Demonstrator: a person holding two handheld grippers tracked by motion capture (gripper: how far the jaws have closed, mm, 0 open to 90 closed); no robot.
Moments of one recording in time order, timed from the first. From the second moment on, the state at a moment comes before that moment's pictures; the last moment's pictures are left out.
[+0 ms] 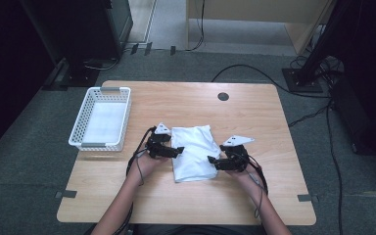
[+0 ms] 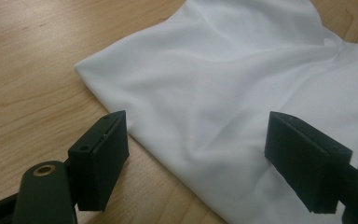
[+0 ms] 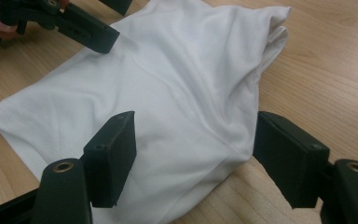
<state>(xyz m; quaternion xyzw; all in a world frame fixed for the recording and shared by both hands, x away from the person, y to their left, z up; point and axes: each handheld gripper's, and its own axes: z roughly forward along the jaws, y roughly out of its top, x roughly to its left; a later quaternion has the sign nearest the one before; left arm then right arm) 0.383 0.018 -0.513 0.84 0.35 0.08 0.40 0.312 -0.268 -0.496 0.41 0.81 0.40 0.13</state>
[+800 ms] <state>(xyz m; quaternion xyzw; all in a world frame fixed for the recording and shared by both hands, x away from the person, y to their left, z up) 0.371 0.025 -0.512 0.84 0.35 0.10 0.40 0.304 -0.245 -0.502 0.35 0.84 0.40 0.11</state>
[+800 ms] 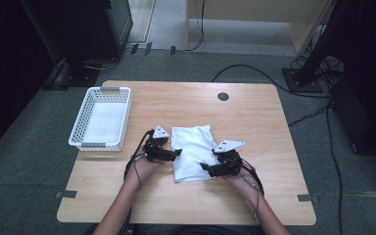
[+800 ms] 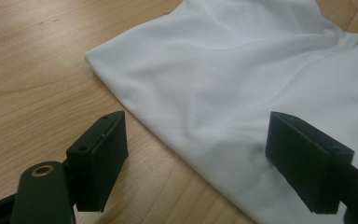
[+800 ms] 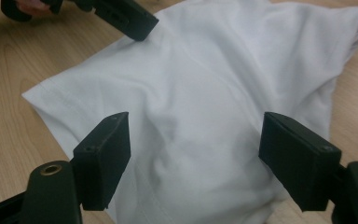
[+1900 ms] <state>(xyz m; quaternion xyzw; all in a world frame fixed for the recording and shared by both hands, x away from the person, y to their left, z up) 0.384 0.042 -0.504 0.83 0.36 0.11 0.40 0.308 -0.222 -0.523 0.34 0.84 0.39 0.14</state>
